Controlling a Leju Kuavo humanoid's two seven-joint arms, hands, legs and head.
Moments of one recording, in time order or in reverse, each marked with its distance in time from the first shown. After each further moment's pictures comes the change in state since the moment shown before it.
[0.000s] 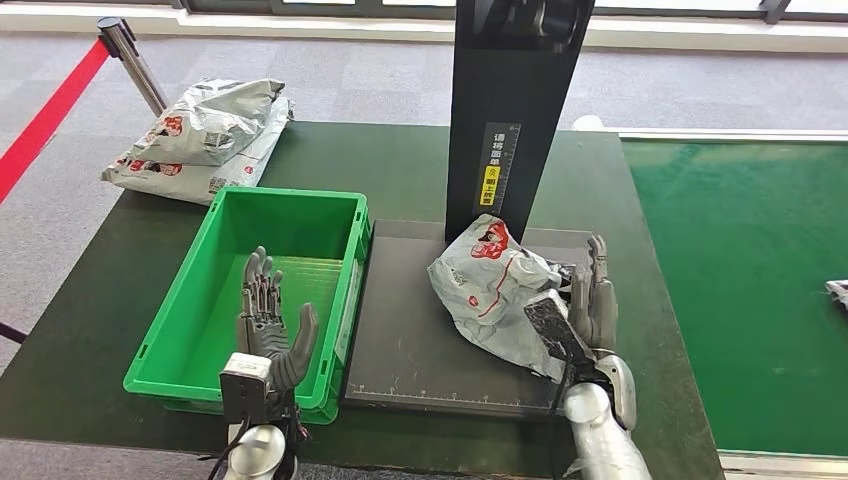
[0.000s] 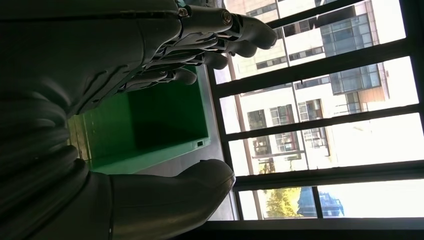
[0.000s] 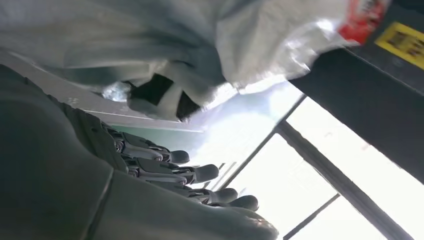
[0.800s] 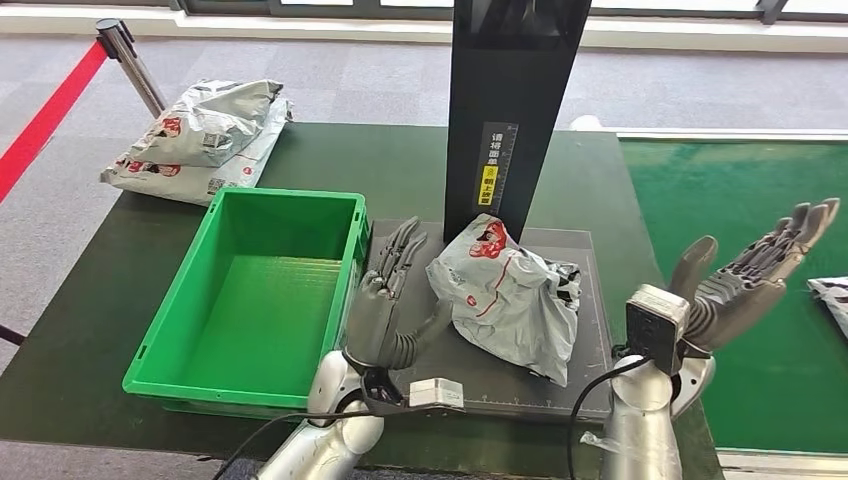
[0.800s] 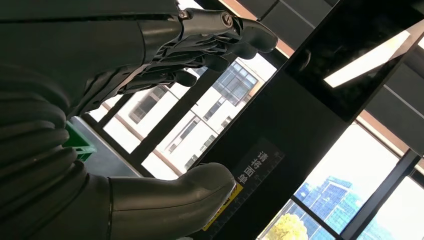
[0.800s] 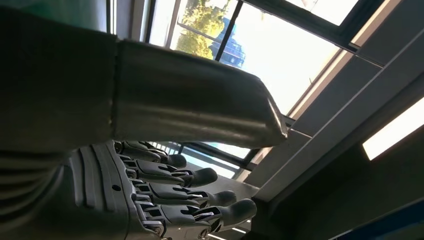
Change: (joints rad) left arm -0.301 -0.028 -0.361 0.312 -0.626 0.433 0.098; right arm 0.011 0.108 -0.136 -0.470 -0.132 -0.294 -0.246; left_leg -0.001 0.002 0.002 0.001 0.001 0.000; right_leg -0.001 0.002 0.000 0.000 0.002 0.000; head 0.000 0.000
